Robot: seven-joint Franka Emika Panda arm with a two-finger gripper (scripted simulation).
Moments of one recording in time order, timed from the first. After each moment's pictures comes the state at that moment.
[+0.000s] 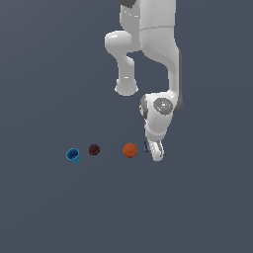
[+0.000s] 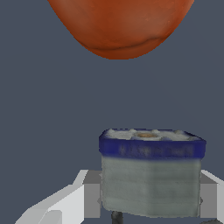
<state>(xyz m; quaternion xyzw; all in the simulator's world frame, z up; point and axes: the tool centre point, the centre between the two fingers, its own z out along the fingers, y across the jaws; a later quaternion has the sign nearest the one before) -0.031 0.127 0.020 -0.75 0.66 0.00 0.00</state>
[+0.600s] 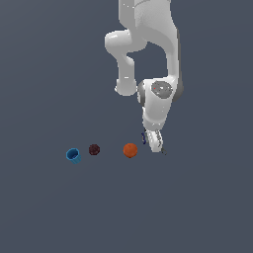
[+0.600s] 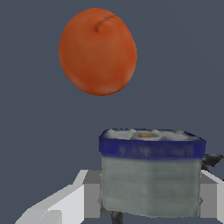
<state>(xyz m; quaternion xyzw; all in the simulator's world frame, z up) -0.045 0.113 0.078 -0.75 0.66 0.00 0.00</state>
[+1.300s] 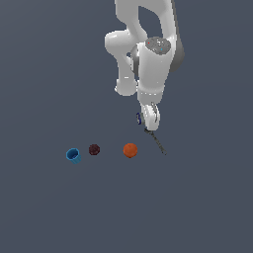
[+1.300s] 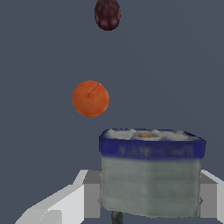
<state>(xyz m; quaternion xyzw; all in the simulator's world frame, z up) -0.071 0.082 0.194 -0.75 0.66 0.00 0.00</state>
